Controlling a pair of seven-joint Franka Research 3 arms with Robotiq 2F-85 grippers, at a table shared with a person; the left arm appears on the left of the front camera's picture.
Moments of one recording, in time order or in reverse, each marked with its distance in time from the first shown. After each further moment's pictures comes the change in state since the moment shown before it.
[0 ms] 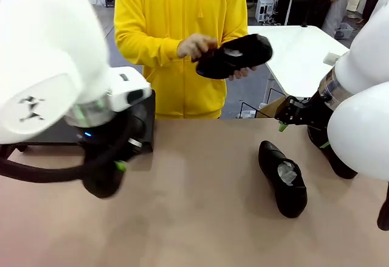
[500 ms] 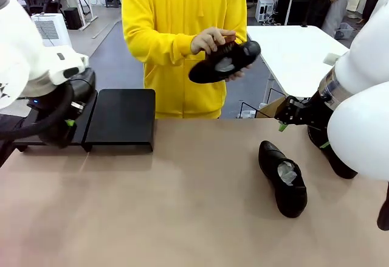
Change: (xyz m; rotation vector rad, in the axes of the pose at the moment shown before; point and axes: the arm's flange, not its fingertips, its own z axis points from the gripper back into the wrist) left arm 0.073 0.163 -0.053 0.118 -0.160 0.097; right arm 0.000 0.000 0.000 0.000 0.000 0.000
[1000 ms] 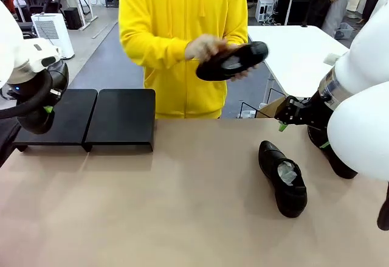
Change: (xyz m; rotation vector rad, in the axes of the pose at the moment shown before) left arm 0.046 0.077 -0.041 0.071 -0.008 0.078; right arm 0.000 0.000 0.000 0.000 0.000 0.000
